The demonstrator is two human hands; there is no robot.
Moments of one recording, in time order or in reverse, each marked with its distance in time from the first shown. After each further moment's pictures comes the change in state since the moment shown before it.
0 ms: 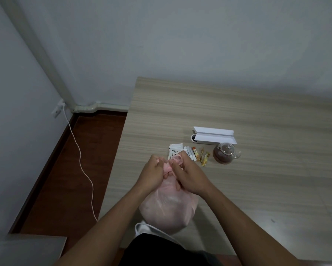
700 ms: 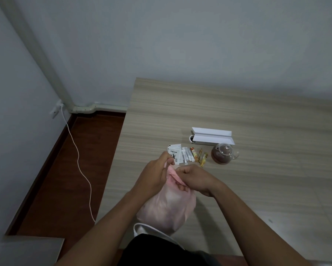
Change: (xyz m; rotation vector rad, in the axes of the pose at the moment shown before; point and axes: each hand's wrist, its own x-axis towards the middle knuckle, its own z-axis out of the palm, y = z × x) left_hand -0.001 -0.009 -0.004 0.336 -0.040 0.617; right_hand 0.000 0.014 -0.023 0.218 -0.270 0.347
